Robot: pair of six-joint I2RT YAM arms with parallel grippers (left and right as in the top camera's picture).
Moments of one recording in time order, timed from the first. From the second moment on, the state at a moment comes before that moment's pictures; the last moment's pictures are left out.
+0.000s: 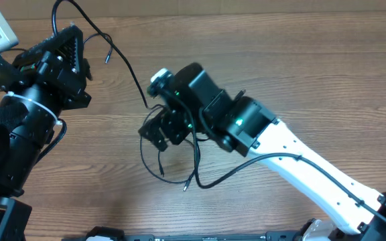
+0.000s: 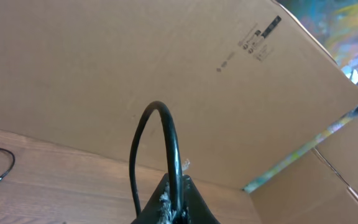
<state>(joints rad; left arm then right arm) -0.17 1.16 2.04 -0.96 0.10 -0.61 0.85 1.62 1.61 -0.77 -0.24 0.14</state>
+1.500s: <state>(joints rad) -0.17 1.32 2.04 -1.34 -0.17 -0.44 0.75 1.46 1.59 -0.49 -0.36 0.90</state>
